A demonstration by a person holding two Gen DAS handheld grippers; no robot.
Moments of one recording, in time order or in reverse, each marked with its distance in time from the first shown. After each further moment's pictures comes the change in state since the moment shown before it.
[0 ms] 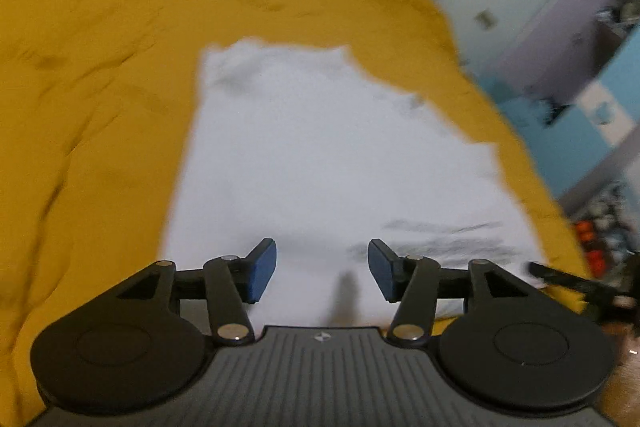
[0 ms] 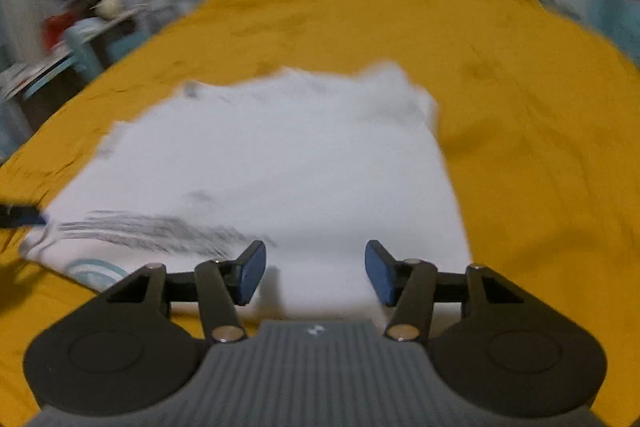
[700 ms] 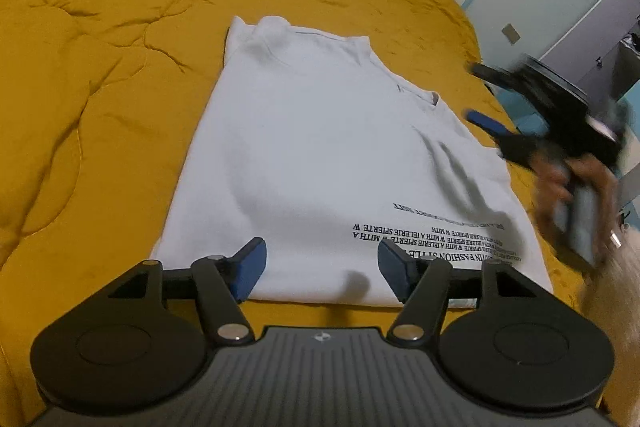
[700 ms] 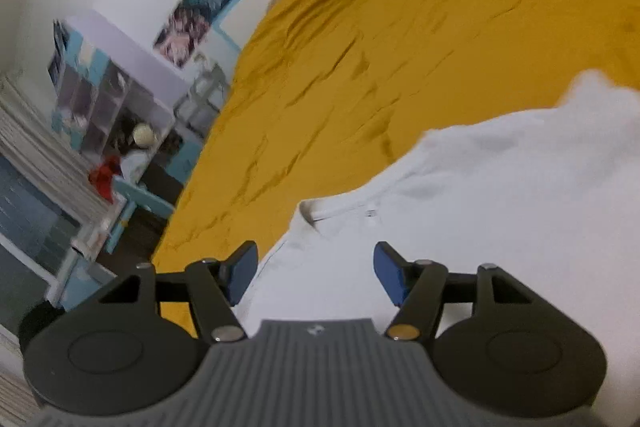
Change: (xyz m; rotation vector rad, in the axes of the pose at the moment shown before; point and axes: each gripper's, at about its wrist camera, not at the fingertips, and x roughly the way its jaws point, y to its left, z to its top) left arm -0.002 -0.007 -0.013 -0.101 -0.009 -0.003; right arm 0.133 0.137 0.122 0.310 -0.079 0.268
